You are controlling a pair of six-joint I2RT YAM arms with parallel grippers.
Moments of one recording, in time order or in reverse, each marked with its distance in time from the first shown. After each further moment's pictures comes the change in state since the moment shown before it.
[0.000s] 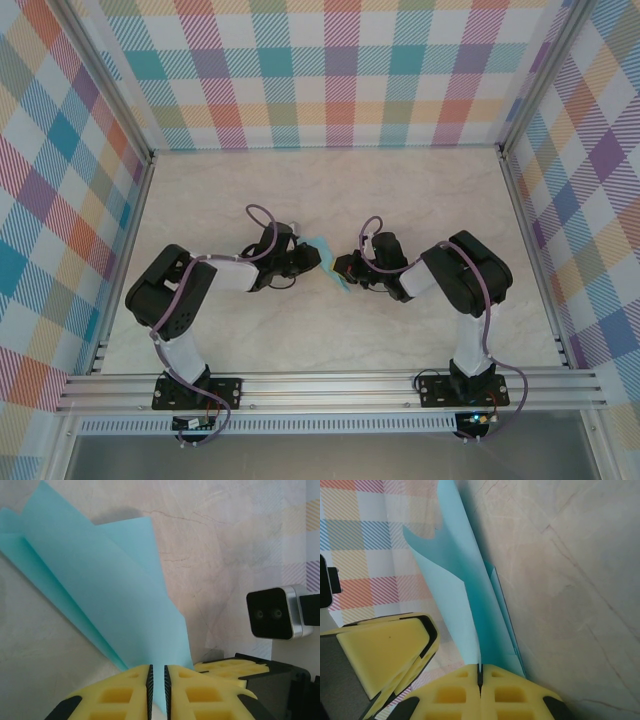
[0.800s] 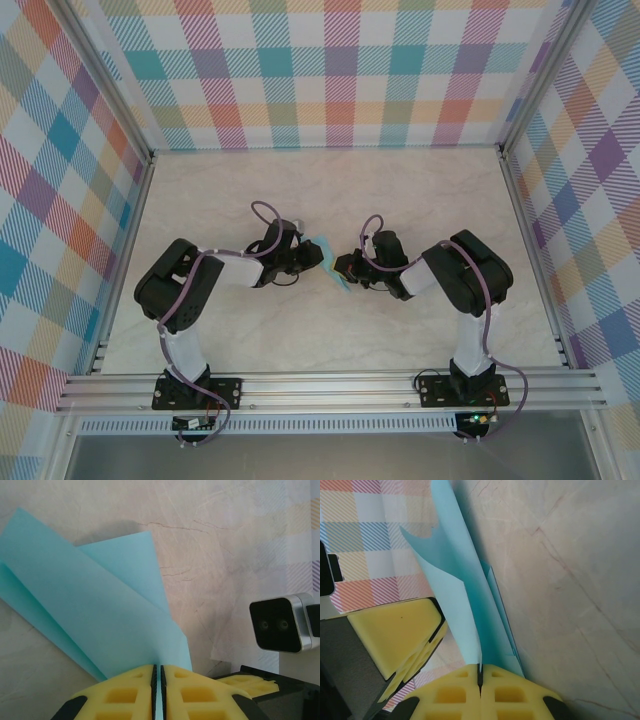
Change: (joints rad) left arm 0.000 0.060 0.048 0.005 0.000 0.027; right arm -0.010 0.000 0.010 -0.027 -0.018 0.014
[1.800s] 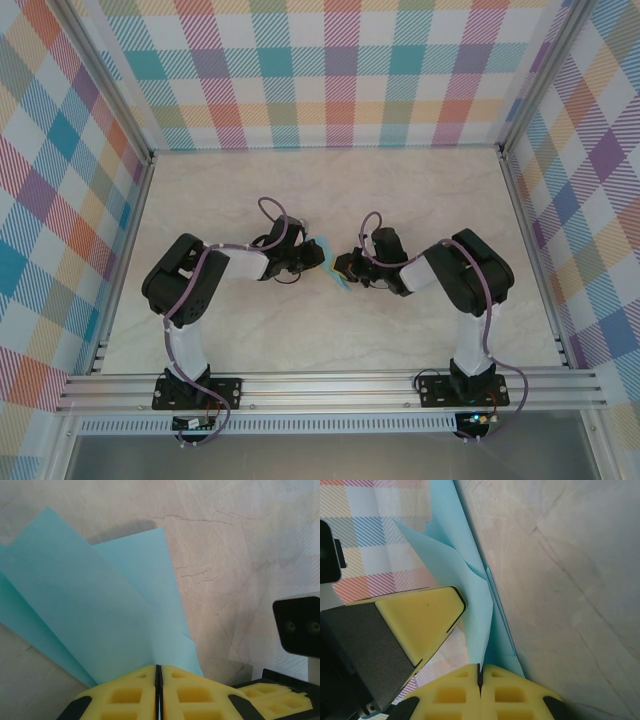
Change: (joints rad) left arm -0.001 0.055 0.093 -0.134 -0.004 0.048; right arm -0.009 -0.005 0.040 -0.094 -0.036 -0.026
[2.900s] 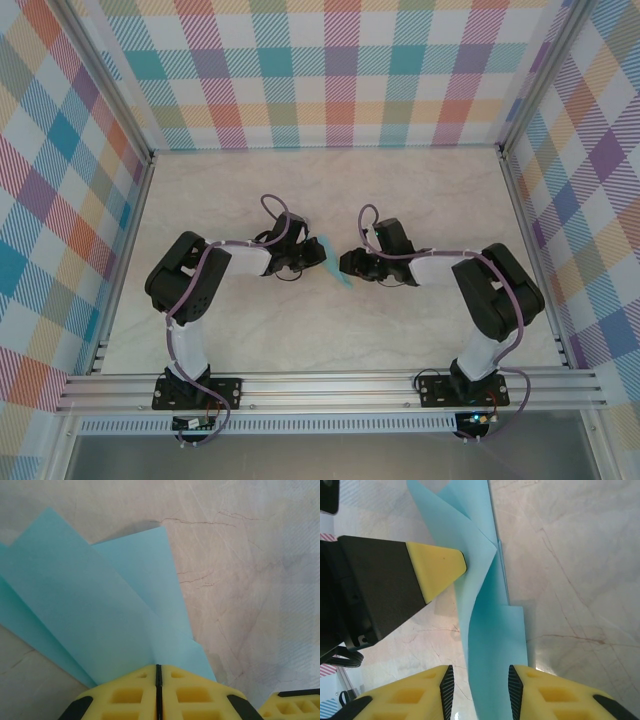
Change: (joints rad) left arm 0.000 0.024 0.050 -0.053 0.011 0.002; right arm -0.005 -0.221 0.064 -0.489 0.103 -0.430
